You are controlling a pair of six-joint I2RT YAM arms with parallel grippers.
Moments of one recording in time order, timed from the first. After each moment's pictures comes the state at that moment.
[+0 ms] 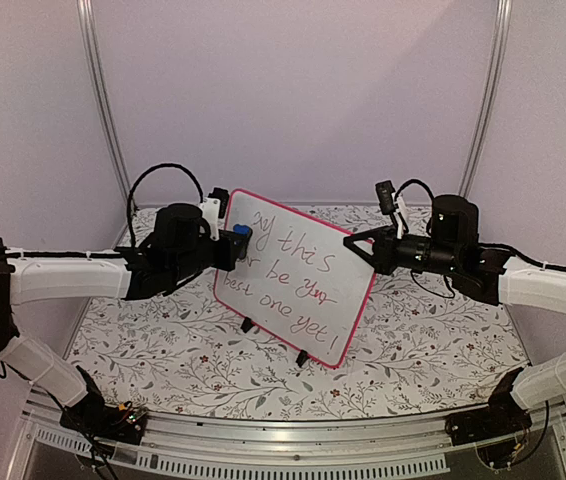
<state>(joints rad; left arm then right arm) -0.75 1.46 0.85 0.25 -0.23 -0.28 0.70 1.25 0.79 0.23 -0.36 0.32</state>
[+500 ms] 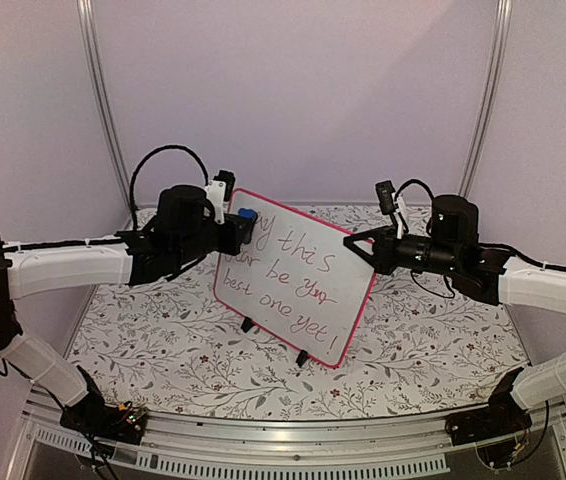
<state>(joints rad) -0.75 1.49 0.98 0.16 -0.23 -0.24 0.70 1.25 0.79 0.23 -0.36 0.32</state>
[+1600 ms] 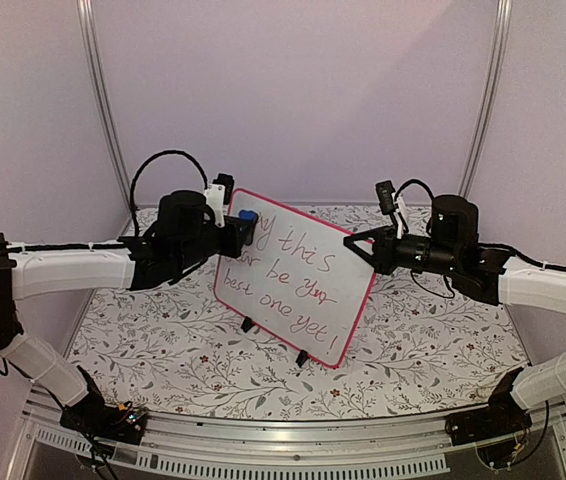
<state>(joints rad) -0.76 1.50 0.95 0.23 -0.23 -0.25 0.70 1.25 0.79 0.23 -0.36 0.32</state>
